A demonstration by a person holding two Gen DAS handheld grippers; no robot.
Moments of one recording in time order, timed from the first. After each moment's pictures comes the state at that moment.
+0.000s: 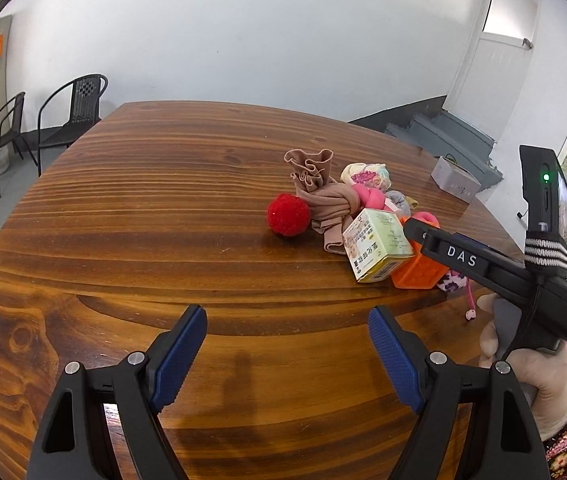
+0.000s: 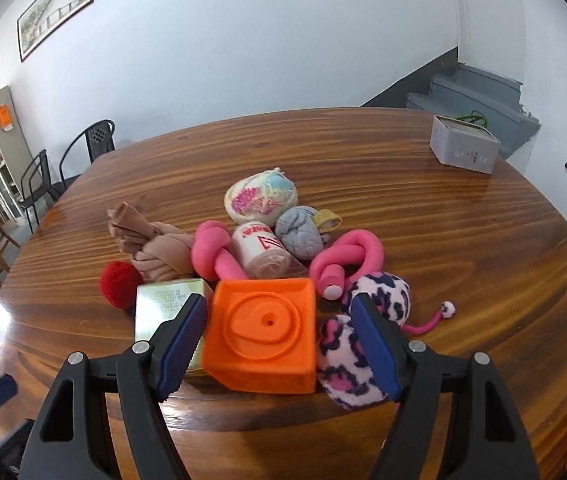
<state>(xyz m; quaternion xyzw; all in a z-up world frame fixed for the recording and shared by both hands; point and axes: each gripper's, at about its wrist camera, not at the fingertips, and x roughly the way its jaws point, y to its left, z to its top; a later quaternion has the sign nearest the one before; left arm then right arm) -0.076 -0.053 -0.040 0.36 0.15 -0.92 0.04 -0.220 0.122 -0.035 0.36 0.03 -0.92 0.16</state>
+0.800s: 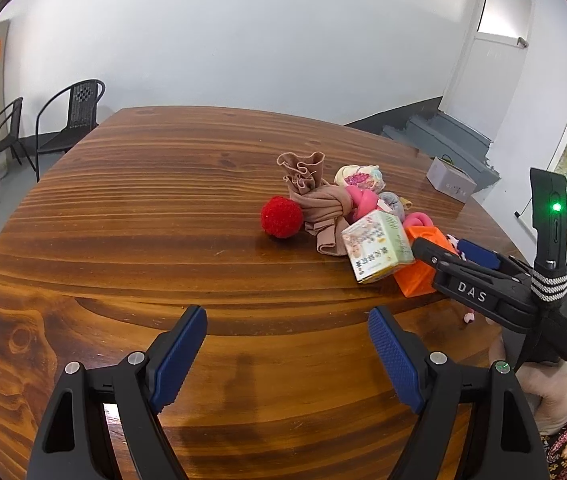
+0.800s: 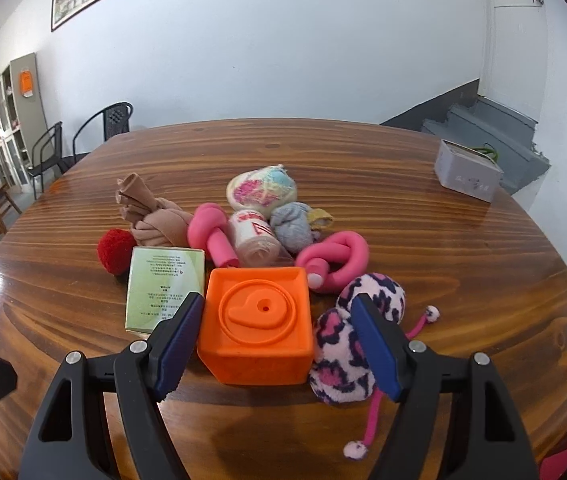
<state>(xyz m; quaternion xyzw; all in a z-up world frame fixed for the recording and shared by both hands) -0.076 -0.052 -0.037 0.35 0.14 -0.92 0.04 -0.205 0.135 -0.038 0.34 0.08 -0.92 0.18</state>
